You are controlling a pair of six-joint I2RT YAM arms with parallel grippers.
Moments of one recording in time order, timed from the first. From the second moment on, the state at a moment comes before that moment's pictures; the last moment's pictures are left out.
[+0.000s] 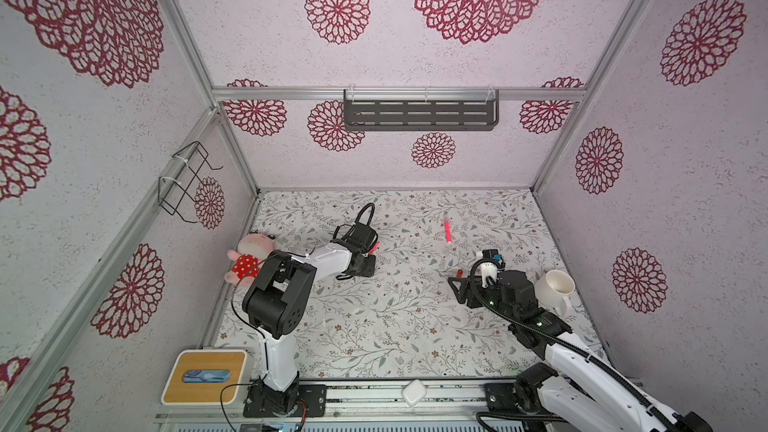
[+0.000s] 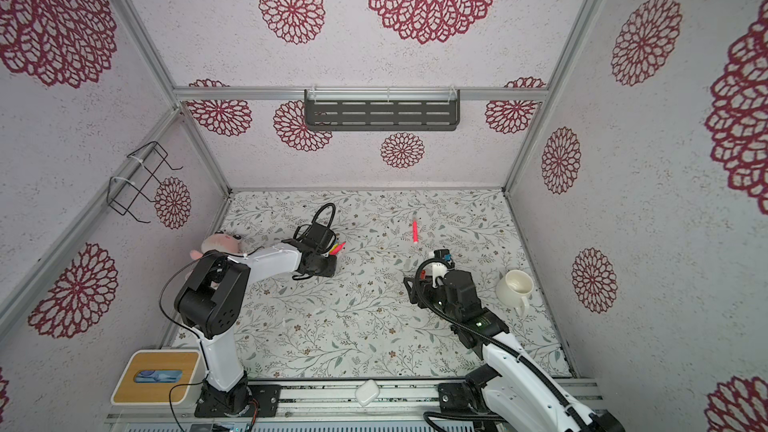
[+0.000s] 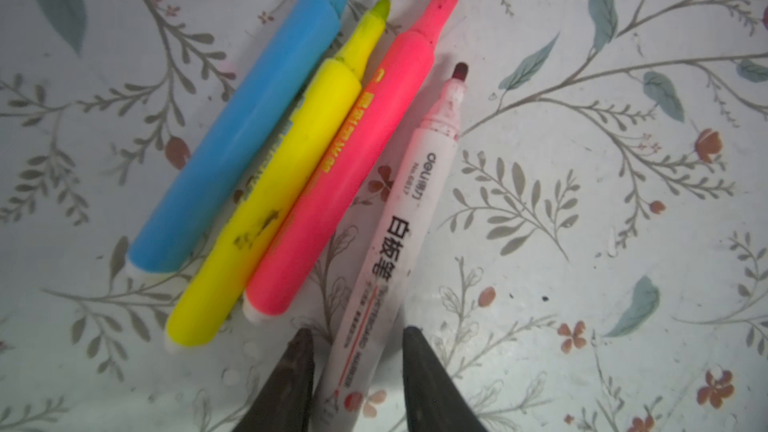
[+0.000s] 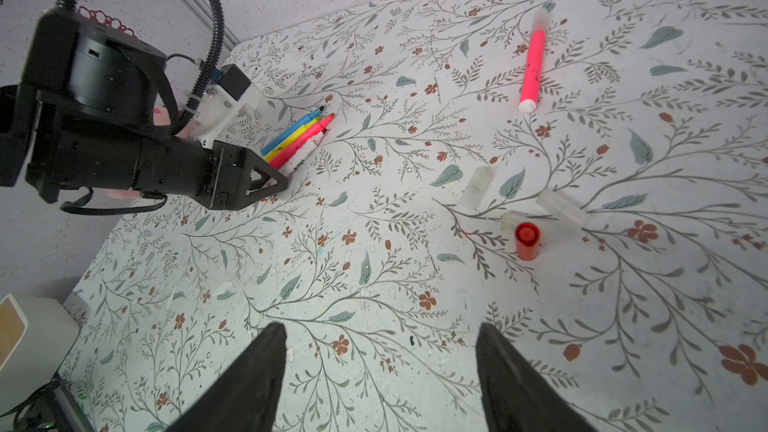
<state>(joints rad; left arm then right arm) -0.50 1.92 1.18 -0.43 -0.09 -0.32 0.48 0.80 0.43 -0.11 -0.13 0.45</state>
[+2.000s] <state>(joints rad) -0.81 1.58 0.77 0.29 0.47 -0.44 0.54 1.22 0.44 0.48 -0.45 0.75</state>
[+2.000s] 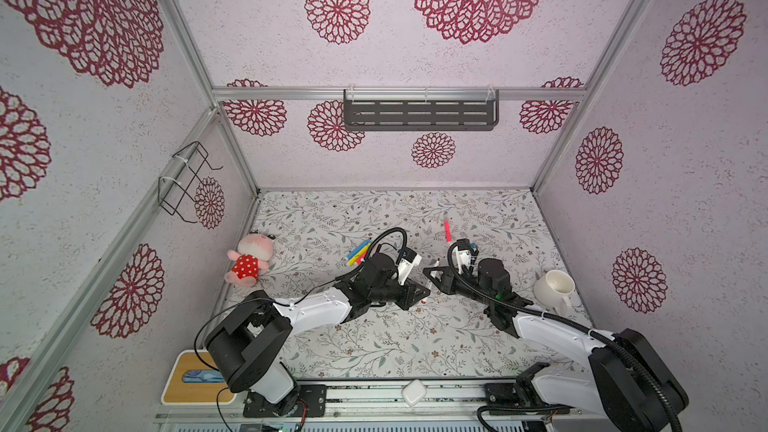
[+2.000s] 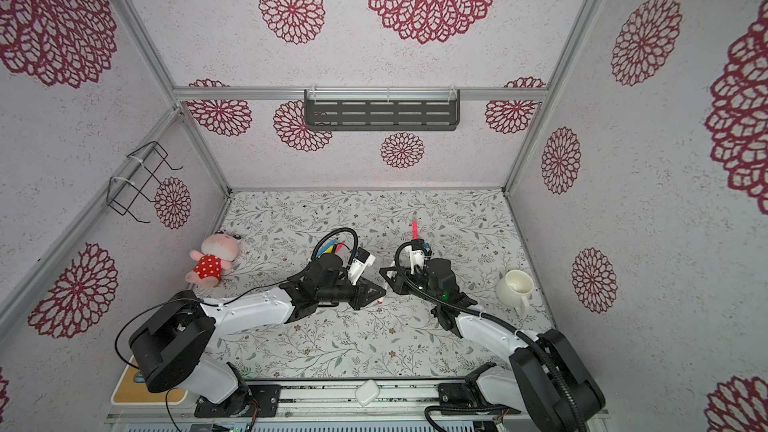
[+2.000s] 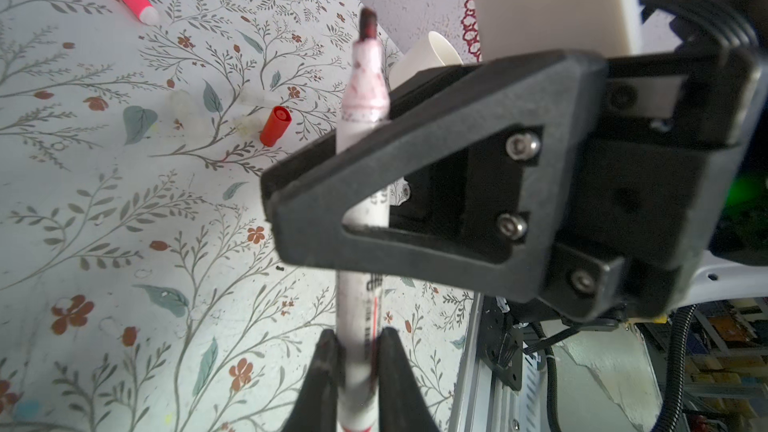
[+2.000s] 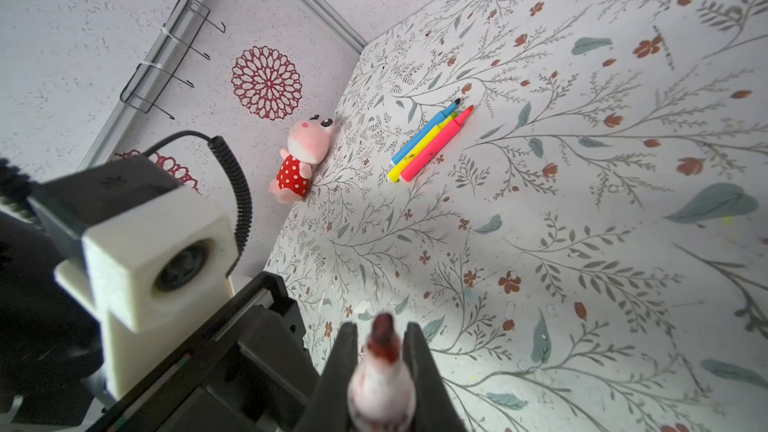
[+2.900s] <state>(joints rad) -0.81 1.63 0.80 0.35 0.52 -0.50 0.57 1.22 0.40 0.64 -0.44 0.85</state>
